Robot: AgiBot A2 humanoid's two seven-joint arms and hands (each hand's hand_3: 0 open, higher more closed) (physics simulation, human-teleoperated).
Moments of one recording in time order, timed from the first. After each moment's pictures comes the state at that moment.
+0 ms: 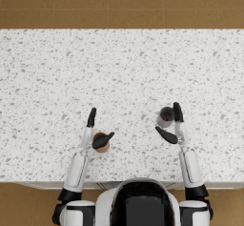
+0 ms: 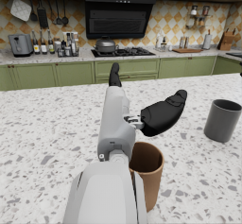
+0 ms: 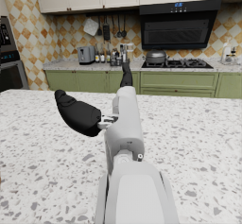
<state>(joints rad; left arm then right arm) 0.06 1.18 0.17 -1.81 1.19 0.00 0.00 0.15 -1.23 0.15 1.76 1.19 0.00 0.00</state>
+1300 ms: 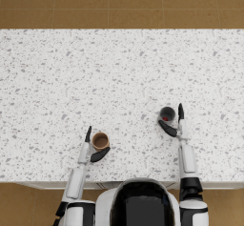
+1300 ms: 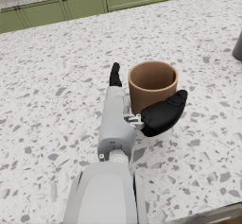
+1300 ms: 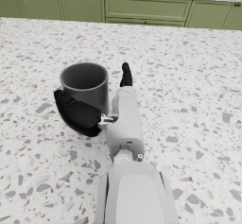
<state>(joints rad) -0.19 1.18 0.15 -1.69 1.33 0.00 0.00 0.25 -1.34 0.11 1.23 1.36 0.01 0.00</state>
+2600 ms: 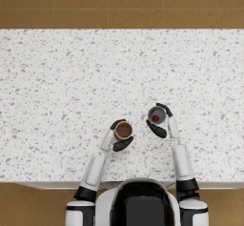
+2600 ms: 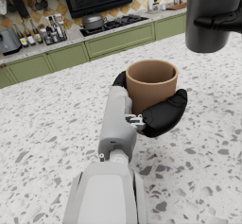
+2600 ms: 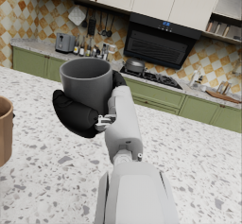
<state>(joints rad) 0.09 1.42 0.33 -1.60 1.60 -0.04 0.00 0.26 -1.38 0.17 1.64 1.61 0.08 0.01</state>
